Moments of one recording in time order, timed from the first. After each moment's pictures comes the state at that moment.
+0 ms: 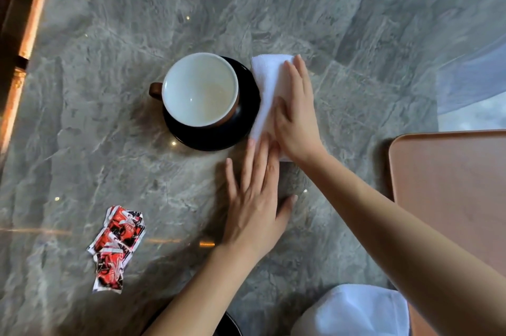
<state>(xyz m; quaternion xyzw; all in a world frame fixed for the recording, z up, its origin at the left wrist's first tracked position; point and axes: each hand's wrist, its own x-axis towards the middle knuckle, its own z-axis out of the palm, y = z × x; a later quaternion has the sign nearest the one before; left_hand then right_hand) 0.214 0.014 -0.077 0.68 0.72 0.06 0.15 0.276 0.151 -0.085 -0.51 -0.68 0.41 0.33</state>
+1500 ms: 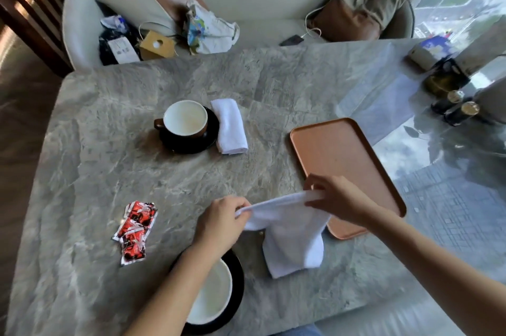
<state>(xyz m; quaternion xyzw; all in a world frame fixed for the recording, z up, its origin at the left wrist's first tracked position) 0.194 -0.092 0.030 0.66 0.65 0.16 0.35 0.451 -0.049 0.052 -0.59 -0.75 0.30 0.02</state>
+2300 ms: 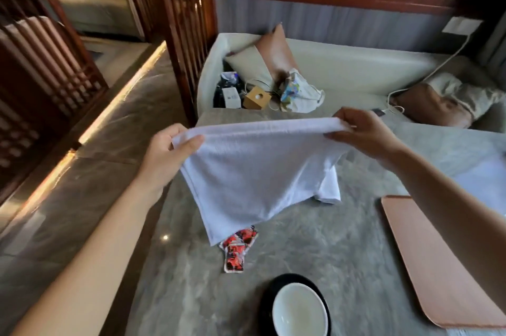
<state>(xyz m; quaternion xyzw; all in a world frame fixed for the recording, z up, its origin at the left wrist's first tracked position) -0.091 -0.090 0.191 0.50 0.63 0.52 0.30 0.233 0.062 0.209 -0.43 -0.79 0.35 0.27</state>
